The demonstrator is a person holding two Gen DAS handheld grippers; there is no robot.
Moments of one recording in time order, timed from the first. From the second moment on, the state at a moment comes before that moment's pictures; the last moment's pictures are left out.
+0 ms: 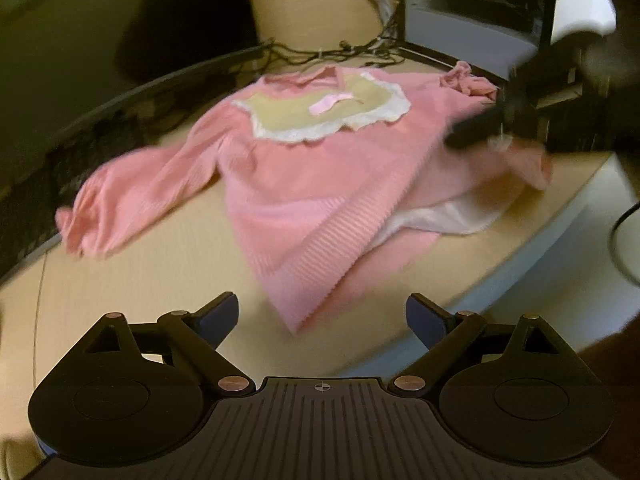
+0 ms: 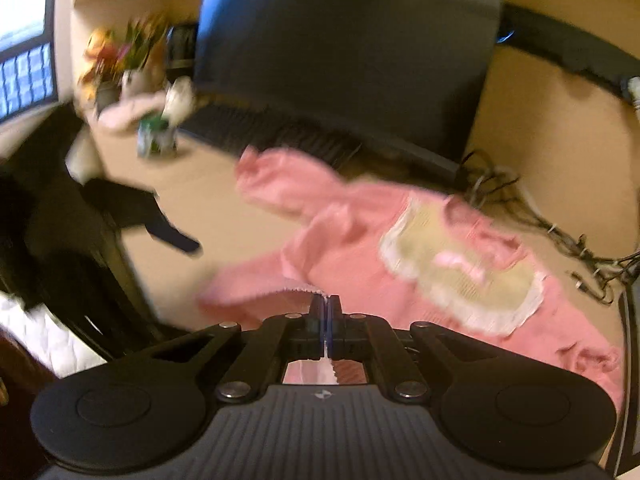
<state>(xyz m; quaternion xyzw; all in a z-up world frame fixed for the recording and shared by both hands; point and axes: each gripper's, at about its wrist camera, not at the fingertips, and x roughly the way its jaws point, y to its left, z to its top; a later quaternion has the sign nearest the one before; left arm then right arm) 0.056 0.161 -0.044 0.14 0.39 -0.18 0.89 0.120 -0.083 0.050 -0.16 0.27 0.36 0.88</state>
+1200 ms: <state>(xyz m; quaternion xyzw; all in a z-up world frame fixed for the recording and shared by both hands) 0.176 0.201 0.021 0.01 0.35 -0.08 0.93 0.102 -0.119 -0.037 -0.25 0.27 0.22 0.90</state>
